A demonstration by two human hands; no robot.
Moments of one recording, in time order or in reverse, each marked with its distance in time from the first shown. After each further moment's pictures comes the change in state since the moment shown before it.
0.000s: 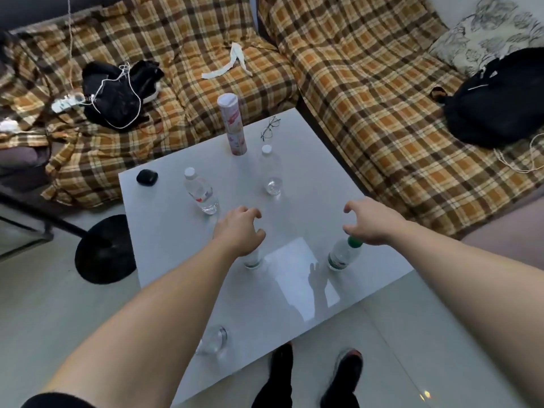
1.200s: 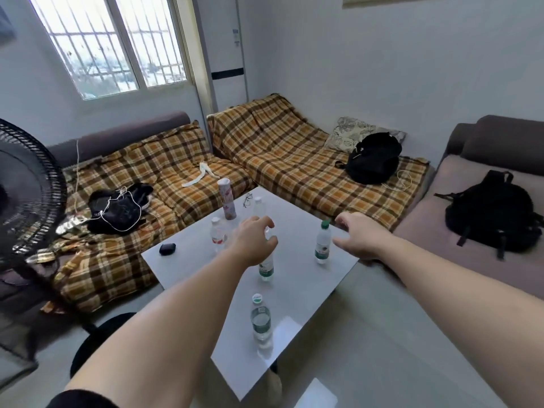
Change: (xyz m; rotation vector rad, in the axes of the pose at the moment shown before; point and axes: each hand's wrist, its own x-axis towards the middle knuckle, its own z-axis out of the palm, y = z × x) left_hand -0.313 -0.063 -0.124 -0.026 0.288 0.538; right_hand -0.383 -0.181 0.039 0.282 0.444 0.224
